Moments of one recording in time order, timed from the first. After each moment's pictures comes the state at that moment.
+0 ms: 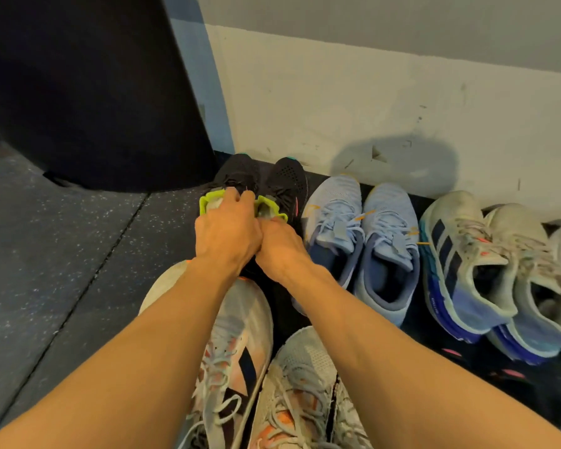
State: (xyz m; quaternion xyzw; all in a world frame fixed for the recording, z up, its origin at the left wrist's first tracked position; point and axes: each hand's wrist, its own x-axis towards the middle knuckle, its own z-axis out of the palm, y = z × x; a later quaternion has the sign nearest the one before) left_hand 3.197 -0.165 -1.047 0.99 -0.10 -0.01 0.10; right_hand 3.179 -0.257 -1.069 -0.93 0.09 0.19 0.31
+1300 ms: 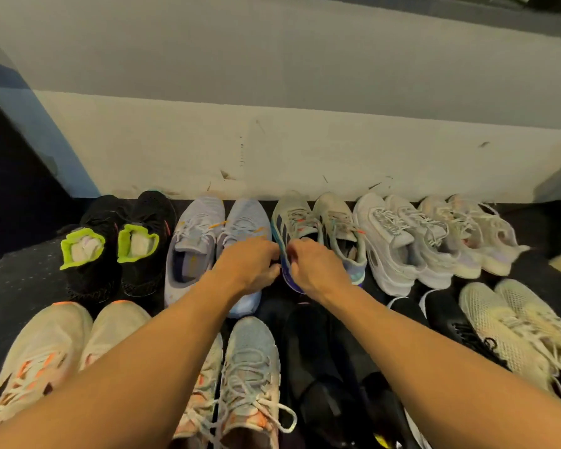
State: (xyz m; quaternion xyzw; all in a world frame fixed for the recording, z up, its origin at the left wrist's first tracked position) left_hand 3.087 -0.335 -1.011 0.86 -0.47 -0.14 0.12; right_hand 2.996 -0.456 -1.021 -0.97 0.20 0.02 0.16
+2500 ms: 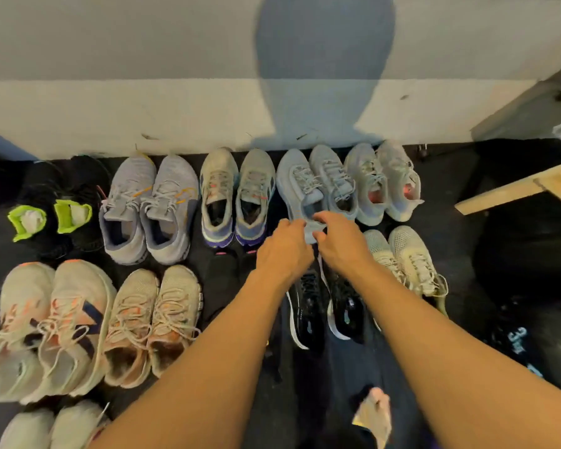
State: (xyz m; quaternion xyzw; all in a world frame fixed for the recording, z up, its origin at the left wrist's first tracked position) left_hand 2.918 -0.520 -0.875 0.87 -0.29 -0.35 0.21; right_hand 2.861 -0.624 -0.868 -0.89 0.34 0.15 0.27
